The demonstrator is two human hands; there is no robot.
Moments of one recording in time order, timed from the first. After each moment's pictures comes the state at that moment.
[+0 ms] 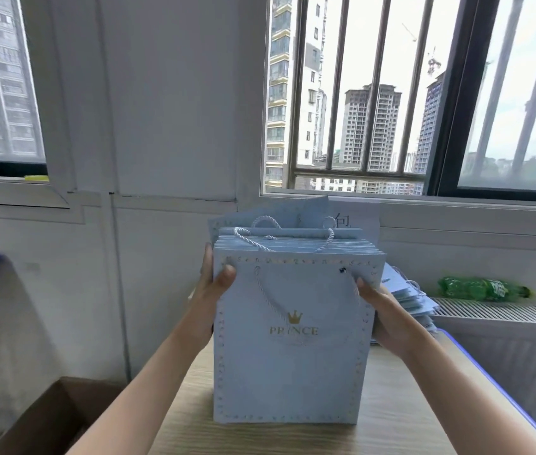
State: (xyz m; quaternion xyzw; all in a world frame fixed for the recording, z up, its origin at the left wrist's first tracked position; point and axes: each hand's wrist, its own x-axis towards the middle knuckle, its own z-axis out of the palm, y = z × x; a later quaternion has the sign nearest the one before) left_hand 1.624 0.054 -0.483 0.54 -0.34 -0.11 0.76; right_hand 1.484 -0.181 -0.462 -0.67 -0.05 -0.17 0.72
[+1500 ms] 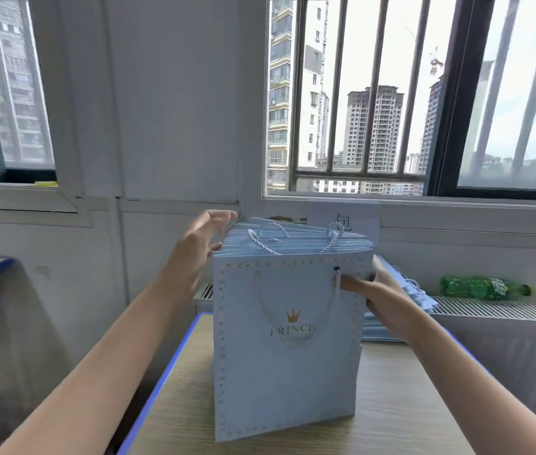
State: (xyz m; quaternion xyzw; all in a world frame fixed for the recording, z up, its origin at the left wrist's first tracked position) left_hand 1.582 0.068 -0.389 0.65 -0.30 0.01 0.70; right_hand 1.487 -0.192 -0.448 -0.73 -0.03 -0.21 0.64
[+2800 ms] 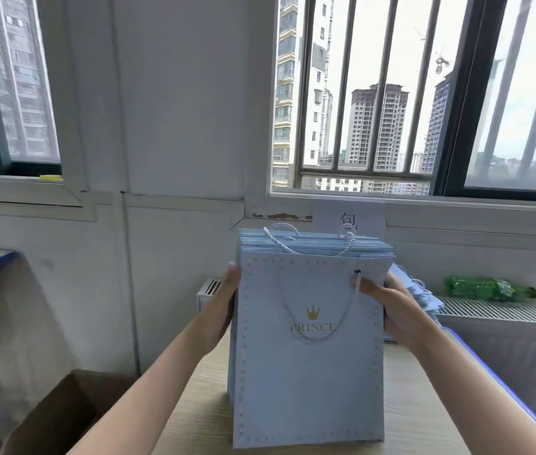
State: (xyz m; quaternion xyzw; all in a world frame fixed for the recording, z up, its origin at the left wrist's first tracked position) left_hand 1.583 0.058 -0.472 0.60 -0.34 -0.16 0.70; right_hand 1.482 -0.192 -0.462 -0.68 -0.05 -0.20 0.70
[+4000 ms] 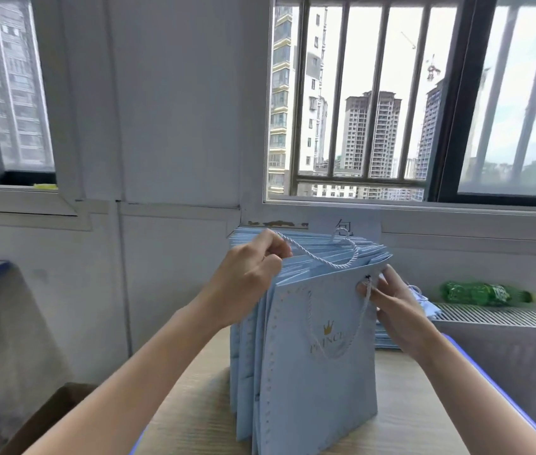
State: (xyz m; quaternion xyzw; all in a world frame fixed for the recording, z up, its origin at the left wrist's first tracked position) left_hand 1.541 0.051 -0.393 0.74 -0.46 0.10 0.48; right_hand 1.479 -0.197 -0.462 -0.67 -0.05 -0.26 0.69
